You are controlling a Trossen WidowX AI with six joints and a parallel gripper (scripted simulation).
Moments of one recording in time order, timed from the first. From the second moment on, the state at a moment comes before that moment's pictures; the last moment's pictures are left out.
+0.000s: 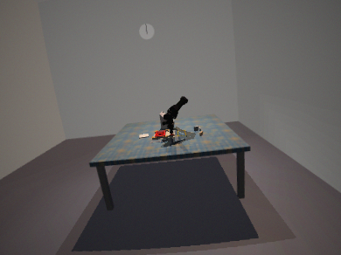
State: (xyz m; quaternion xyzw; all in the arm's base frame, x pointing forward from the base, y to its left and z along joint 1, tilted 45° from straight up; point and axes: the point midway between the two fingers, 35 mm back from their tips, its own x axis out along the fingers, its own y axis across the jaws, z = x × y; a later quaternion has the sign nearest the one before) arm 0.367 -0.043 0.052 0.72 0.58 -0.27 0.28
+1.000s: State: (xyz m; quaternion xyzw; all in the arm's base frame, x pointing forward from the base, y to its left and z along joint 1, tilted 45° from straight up) arm 0.367 -0.044 0.053 0.71 0.58 -0.26 0.28
